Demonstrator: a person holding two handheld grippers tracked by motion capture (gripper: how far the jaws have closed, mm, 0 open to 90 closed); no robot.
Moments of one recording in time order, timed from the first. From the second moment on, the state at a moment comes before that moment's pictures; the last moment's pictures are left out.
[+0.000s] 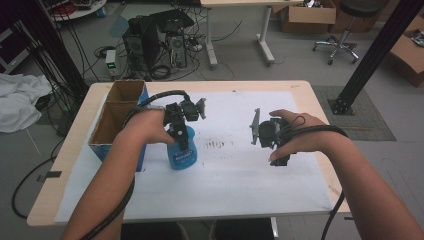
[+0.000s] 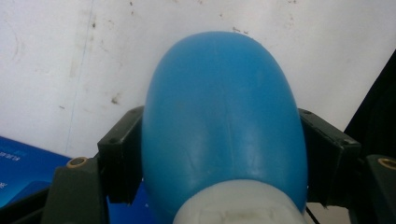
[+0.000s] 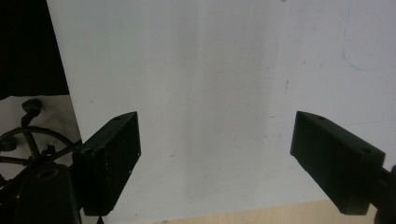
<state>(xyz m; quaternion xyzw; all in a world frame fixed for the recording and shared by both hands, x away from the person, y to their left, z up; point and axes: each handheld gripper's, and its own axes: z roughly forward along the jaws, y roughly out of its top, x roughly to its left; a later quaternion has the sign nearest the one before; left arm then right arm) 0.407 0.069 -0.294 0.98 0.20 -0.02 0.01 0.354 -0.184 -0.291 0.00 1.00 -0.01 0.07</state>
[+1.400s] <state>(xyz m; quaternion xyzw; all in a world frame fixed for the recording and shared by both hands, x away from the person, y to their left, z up) 0.401 0.070 -0.288 0.98 0.21 0.02 -0.02 0.354 -0.187 -0.298 0.00 1.00 -0.01 0.06</state>
